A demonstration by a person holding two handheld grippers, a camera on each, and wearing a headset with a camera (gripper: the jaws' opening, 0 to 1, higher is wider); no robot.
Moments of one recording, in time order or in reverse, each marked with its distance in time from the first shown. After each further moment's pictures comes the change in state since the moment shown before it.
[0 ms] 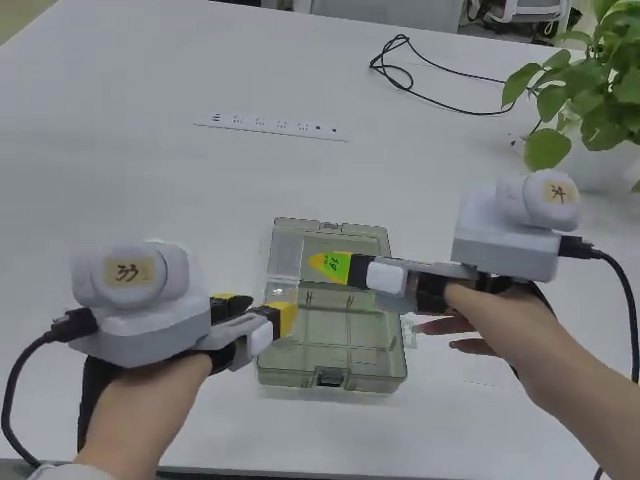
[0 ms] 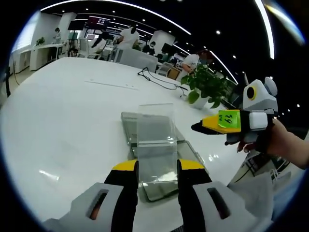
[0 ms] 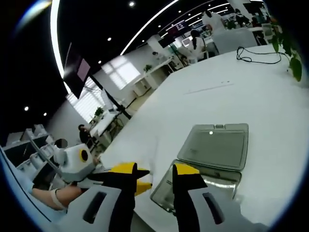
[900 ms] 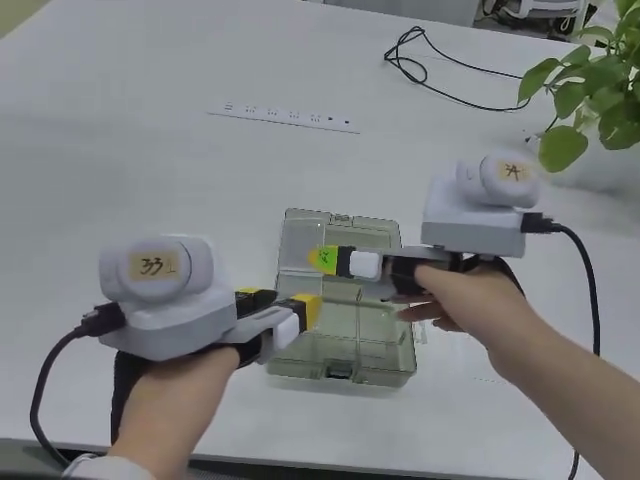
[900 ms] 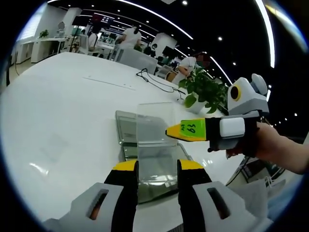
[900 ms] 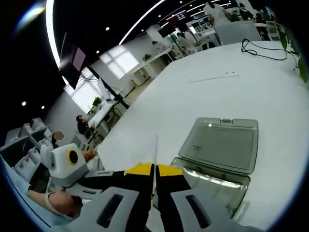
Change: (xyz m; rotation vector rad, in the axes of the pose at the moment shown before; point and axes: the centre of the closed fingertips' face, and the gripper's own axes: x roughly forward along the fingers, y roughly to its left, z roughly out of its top) left arm 0.008 -0.011 0.002 -0.059 -0.024 -0.036; right arm 0.025 0.001 -0.010 -0.018 0.099 -0.010
